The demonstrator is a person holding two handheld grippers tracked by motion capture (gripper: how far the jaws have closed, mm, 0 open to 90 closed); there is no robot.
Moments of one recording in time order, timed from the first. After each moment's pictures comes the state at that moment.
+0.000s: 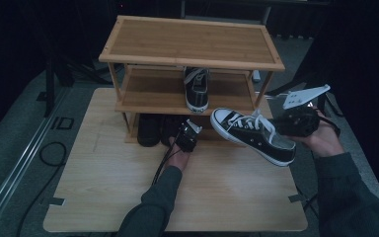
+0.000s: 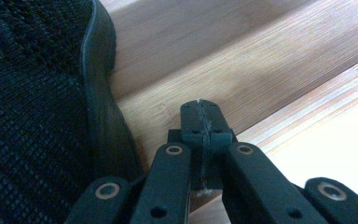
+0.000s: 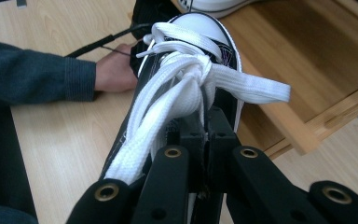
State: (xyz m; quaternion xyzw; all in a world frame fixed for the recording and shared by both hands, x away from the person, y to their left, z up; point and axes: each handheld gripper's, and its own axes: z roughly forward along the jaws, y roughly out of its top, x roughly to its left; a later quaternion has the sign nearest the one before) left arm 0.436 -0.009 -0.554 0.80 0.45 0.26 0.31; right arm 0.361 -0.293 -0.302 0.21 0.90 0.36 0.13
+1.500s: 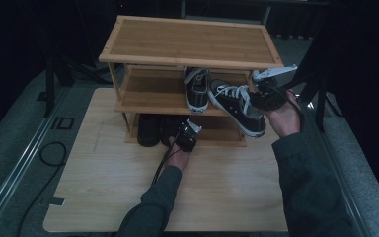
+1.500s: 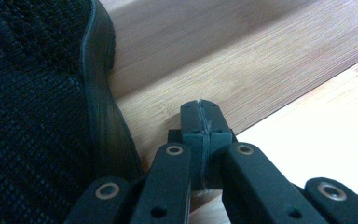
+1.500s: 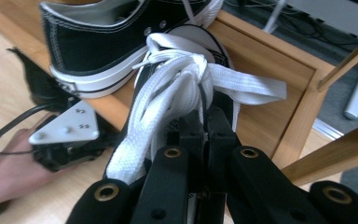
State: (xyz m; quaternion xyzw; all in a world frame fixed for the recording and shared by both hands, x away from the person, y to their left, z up) left arm 0.436 -0.007 -0.554 0.80 0.45 0.26 0.31; right arm 0.424 -0.232 -0.308 0.37 0.82 0.36 0.23
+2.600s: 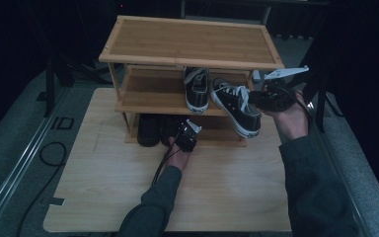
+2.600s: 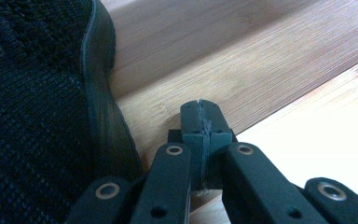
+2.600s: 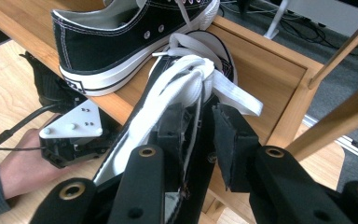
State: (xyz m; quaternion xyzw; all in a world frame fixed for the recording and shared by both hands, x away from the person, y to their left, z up) left arm 0.436 -0.007 -0.553 0.80 0.45 0.26 0.30; right arm 0.414 -0.252 -0.301 0.37 0.82 0.38 0.22
